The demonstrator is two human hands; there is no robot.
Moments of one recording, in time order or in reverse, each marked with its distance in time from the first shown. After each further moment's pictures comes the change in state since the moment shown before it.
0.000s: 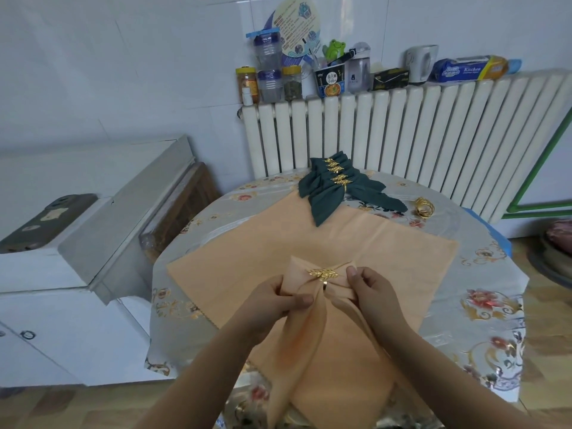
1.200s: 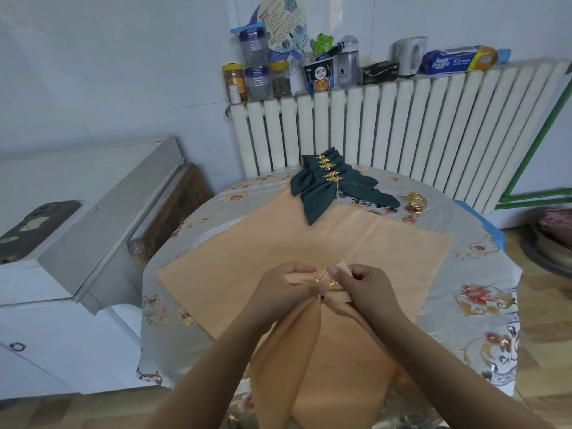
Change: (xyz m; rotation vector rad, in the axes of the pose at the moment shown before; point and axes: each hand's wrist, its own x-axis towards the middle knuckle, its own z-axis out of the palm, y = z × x) left_hand 0.013 0.021 0.026 0.342 0.135 0.145; right_hand 0.012 -0.007 -0.005 0.069 -0.056 0.011
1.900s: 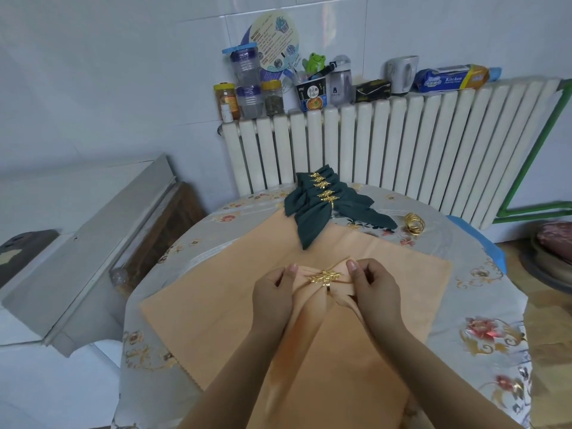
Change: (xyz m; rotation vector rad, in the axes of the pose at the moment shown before) left_hand 0.050 0.000 0.017 -0.034 0.384 0.131; right_hand 0.047 -0.001 -0.009 -0.086 0.285 -0.080
